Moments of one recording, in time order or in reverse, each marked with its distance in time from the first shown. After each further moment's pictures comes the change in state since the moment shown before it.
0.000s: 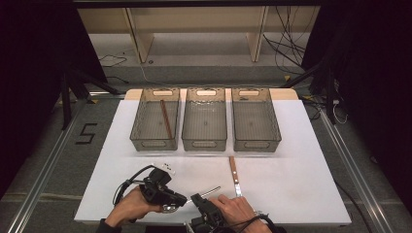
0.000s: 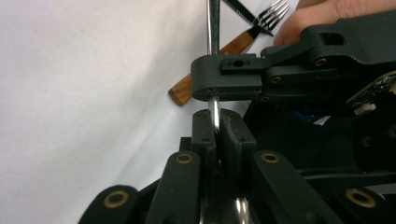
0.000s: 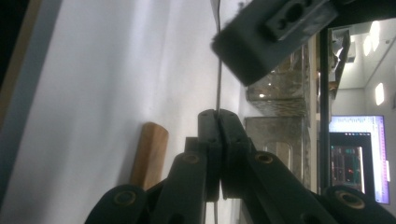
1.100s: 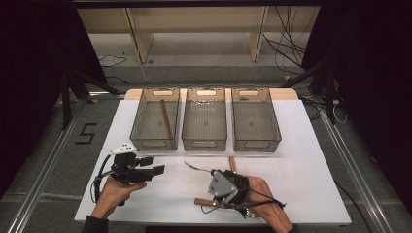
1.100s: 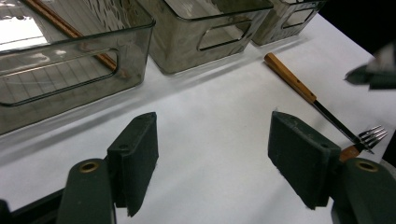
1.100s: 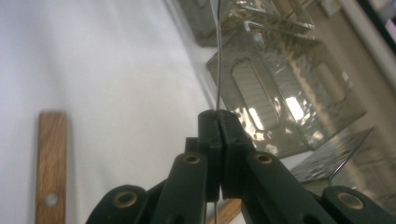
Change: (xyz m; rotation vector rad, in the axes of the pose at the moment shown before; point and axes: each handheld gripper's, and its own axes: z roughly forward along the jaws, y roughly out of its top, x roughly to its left) left arm 0.050 -0.021 -0.055 -0.428 0.322 -0.099; right arm -0.081 -0.068 -0.010 0.032 0.115 0.631
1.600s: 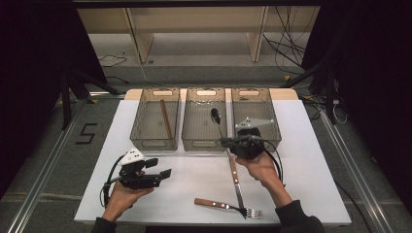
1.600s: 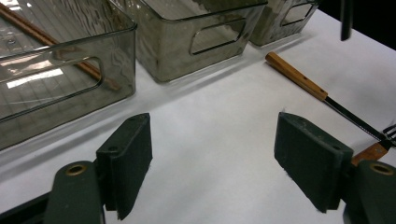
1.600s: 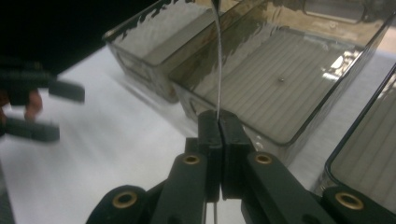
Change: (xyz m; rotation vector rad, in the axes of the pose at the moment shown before) left arm -0.013 -0.016 0.015 -0.076 0.019 0.100; right arm -0.112 -0.015 0.022 -0.077 0.245 0.806
